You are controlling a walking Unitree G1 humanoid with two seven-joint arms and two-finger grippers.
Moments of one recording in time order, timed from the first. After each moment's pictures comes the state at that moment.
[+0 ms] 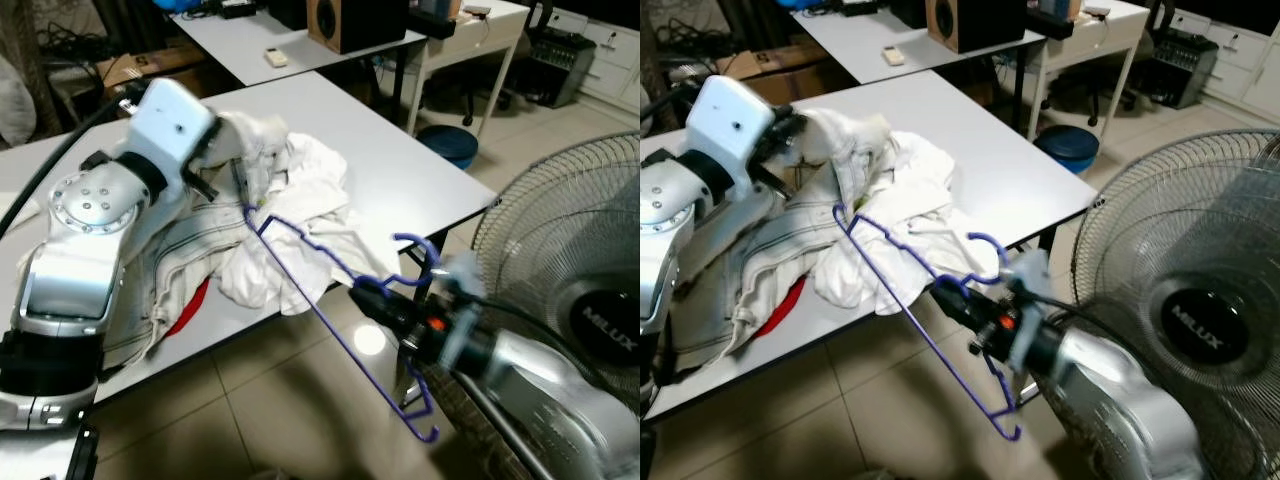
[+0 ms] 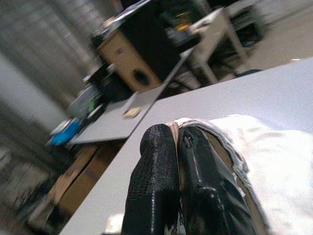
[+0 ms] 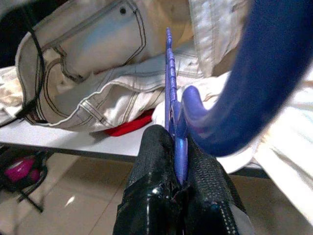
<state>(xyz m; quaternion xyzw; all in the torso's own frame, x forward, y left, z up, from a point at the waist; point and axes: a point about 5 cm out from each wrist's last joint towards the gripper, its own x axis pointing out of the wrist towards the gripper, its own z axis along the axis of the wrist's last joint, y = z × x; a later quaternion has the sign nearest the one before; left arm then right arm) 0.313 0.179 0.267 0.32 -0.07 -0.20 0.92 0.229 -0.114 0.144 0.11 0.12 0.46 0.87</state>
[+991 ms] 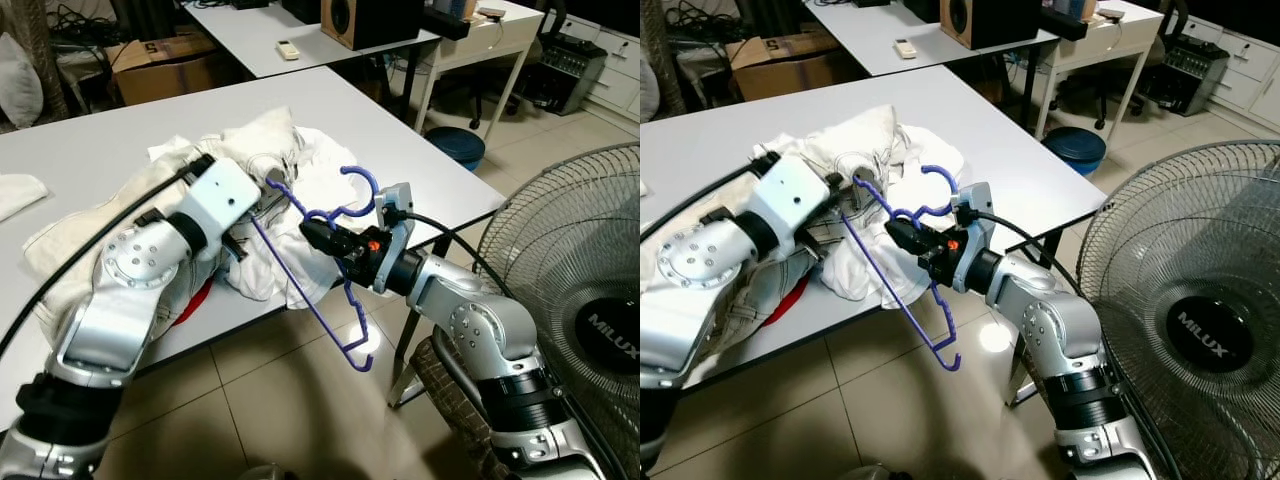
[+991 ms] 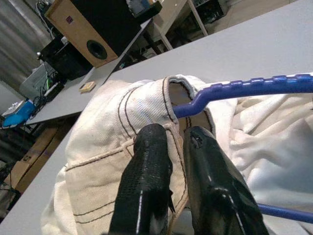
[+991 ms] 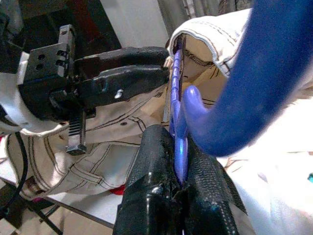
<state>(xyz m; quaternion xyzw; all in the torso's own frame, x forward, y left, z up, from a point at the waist) 0.296 0.159 0.212 0.32 0.00 -0.24 0.92 0.299 -0.065 0.162 0.18 0.08 0.48 0.85</state>
